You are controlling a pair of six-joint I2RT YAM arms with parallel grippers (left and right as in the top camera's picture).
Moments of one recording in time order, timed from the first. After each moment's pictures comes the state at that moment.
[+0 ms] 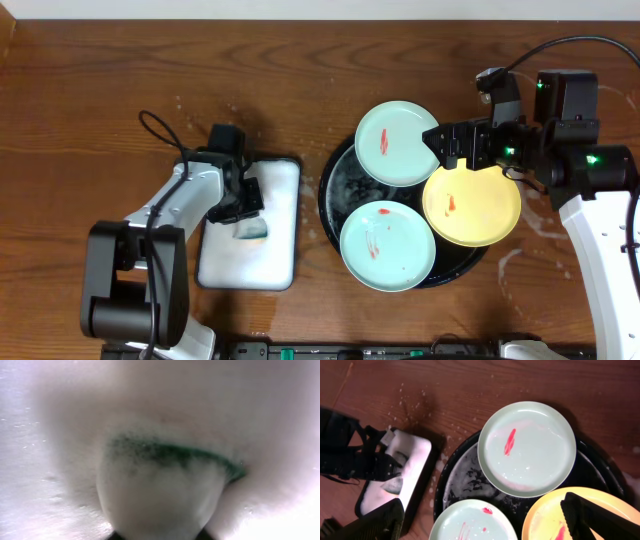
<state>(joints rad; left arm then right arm) -0.12 1.72 0.94 -0.73 0.10 -0.38 0.06 1.34 1.30 -0.85 -0.52 0.02</state>
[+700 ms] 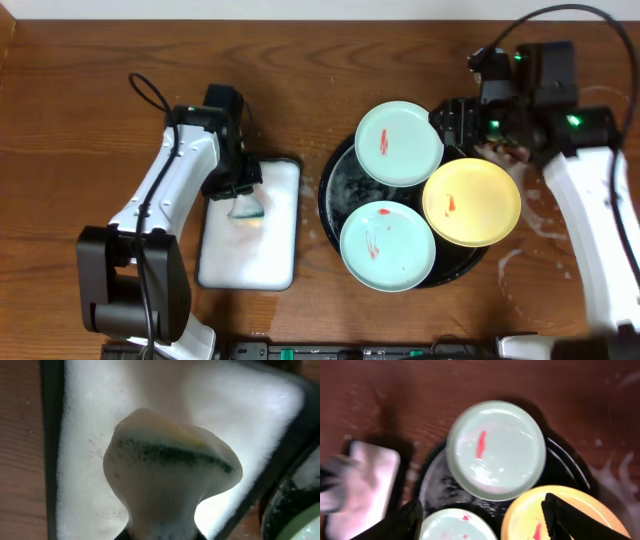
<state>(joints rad) -0.13 1.74 1.30 -1.14 0.10 -0.37 0.11 1.55 1.47 -0.92 -0.31 0.08</state>
